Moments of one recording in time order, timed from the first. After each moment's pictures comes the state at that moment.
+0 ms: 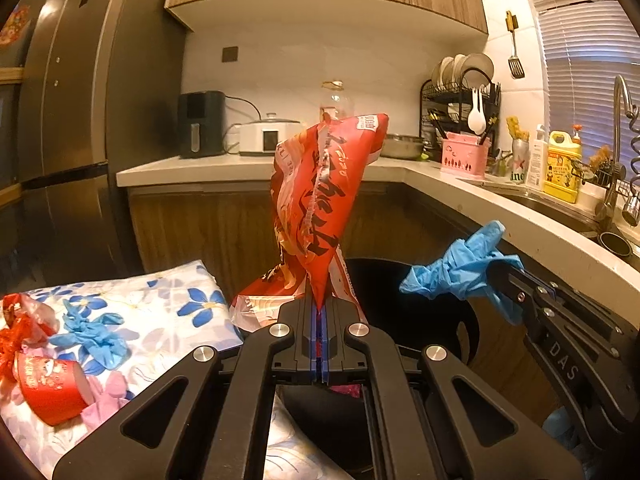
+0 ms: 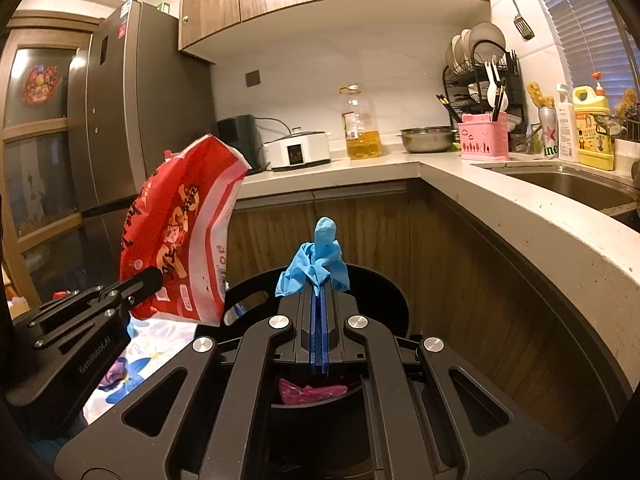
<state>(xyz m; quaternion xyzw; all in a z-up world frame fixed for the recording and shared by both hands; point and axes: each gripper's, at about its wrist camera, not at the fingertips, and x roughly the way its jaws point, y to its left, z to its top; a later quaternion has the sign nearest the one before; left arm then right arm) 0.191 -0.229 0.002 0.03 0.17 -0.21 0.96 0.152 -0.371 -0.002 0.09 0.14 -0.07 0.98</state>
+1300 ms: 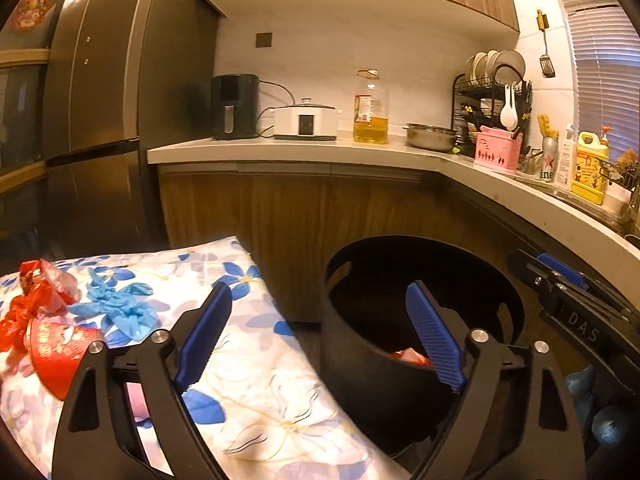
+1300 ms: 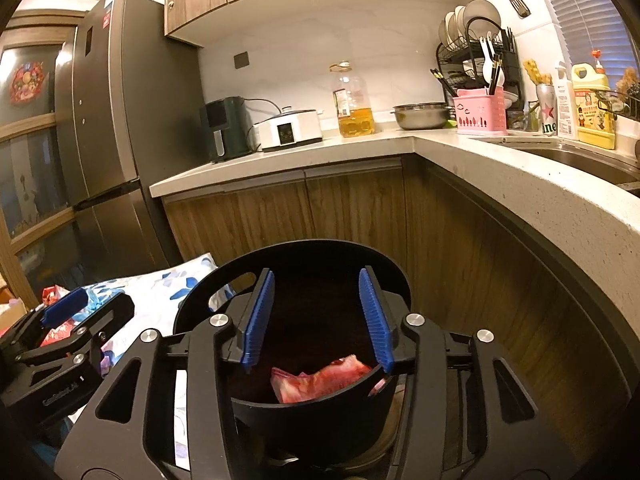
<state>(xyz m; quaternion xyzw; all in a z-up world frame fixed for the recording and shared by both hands) 0.194 -0.198 -0.019 0.01 0.19 -0.15 0.97 0.169 -0.380 -0.019 0.10 0.17 -0.08 0.98</state>
